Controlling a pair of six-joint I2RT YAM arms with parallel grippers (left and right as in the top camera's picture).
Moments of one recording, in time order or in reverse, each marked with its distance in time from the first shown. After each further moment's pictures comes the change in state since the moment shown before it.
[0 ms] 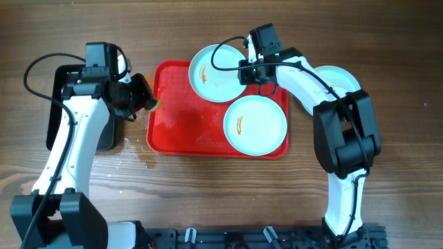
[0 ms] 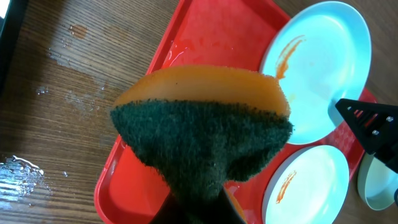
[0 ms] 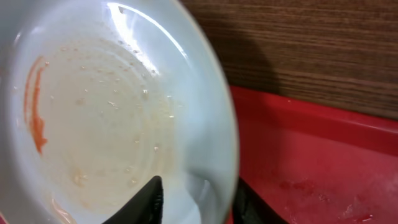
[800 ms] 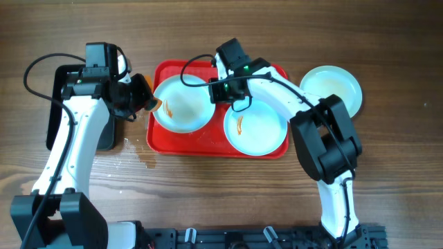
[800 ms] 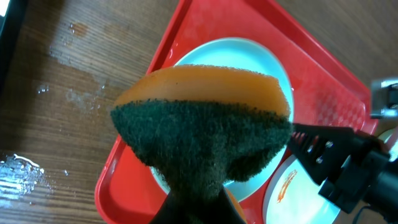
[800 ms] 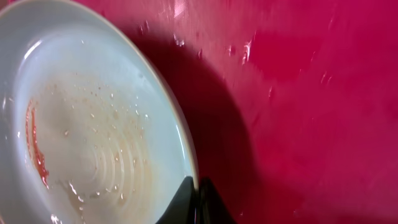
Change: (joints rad) left arm 0.000 0.000 0.000 -0.008 0.000 0.000; right arm 0.178 0.027 0.024 -0.079 -0.166 0.133
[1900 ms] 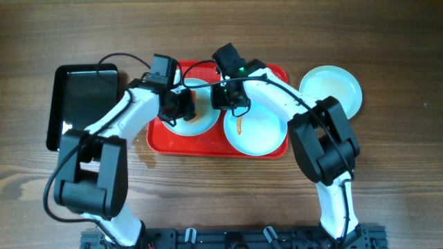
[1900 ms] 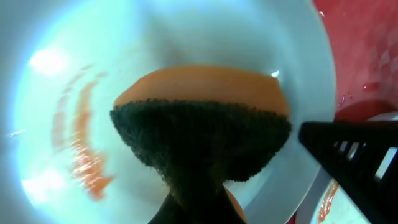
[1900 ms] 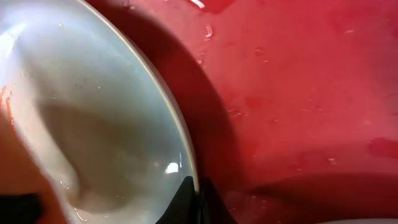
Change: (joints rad) left arm -0.262 0.281 -0.092 0.299 -0.006 0.032; right arm 0.030 0.000 0.011 -0.121 0.118 0.092
